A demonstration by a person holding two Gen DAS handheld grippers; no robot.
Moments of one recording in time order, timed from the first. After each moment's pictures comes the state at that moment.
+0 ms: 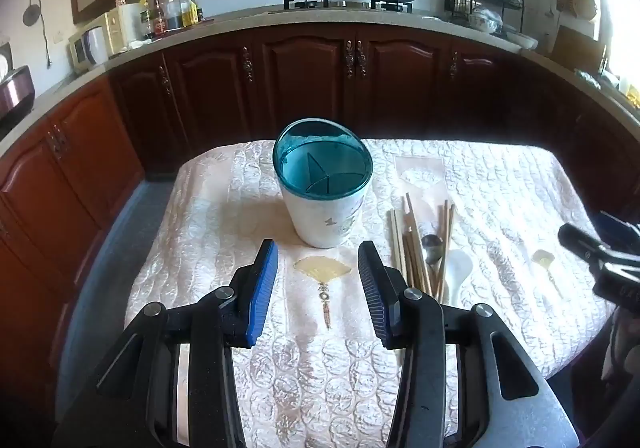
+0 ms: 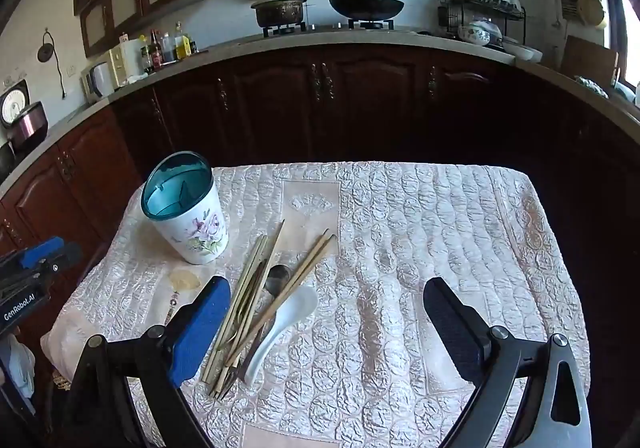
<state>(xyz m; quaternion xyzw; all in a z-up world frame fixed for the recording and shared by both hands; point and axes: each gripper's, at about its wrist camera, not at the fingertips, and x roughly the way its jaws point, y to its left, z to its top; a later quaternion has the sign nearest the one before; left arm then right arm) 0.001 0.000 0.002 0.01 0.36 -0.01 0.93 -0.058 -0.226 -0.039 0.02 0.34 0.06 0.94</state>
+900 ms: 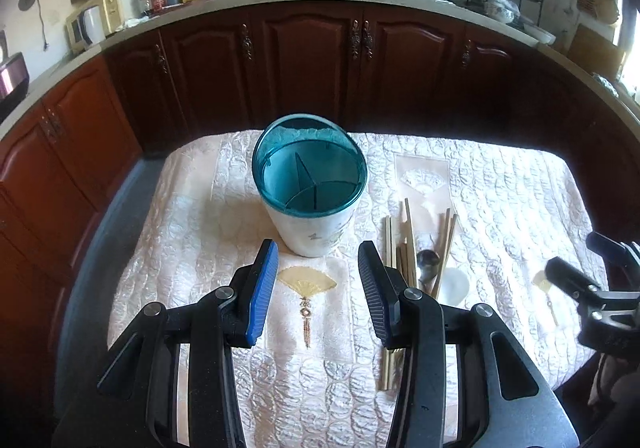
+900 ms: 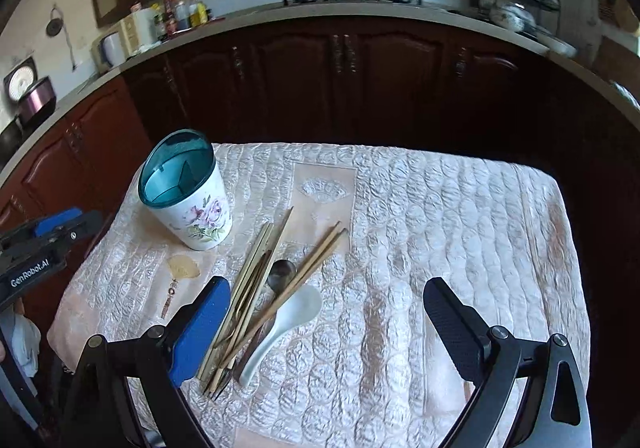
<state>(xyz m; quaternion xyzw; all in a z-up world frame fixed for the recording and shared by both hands) 0.049 -0.021 0.001 0.00 0.40 0.01 0.91 -0.010 -0.227 -0.045 -0.01 0.39 0.10 0.92</state>
